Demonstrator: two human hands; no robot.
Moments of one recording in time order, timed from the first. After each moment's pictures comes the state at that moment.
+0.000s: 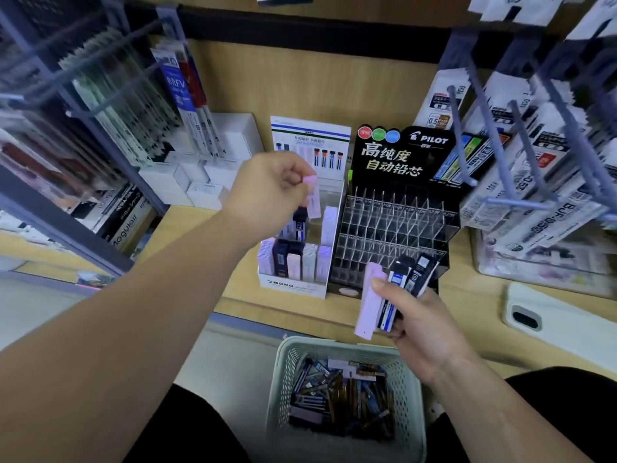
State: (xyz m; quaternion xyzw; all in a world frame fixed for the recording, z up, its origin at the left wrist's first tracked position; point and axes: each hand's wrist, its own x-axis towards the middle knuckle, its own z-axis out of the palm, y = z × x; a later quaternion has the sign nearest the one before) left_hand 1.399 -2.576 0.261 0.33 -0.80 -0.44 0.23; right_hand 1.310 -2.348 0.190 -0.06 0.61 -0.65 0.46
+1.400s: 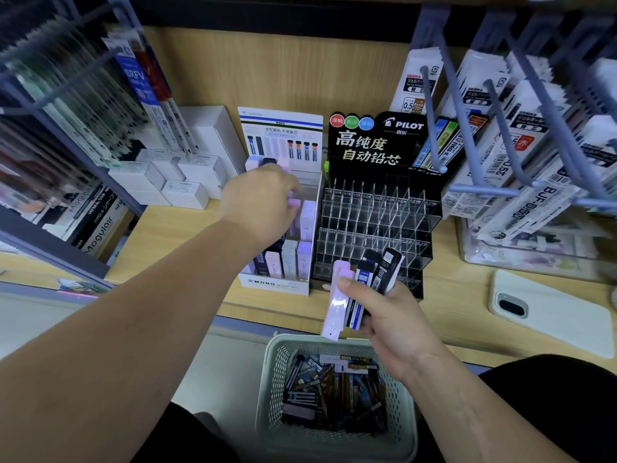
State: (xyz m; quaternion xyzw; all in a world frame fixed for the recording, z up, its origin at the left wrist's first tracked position) left_hand 1.373 -2.572 0.229 0.31 -0.94 -0.05 0.11; right_hand 1.315 -2.351 0.191 -0.08 0.60 -0.63 0.49
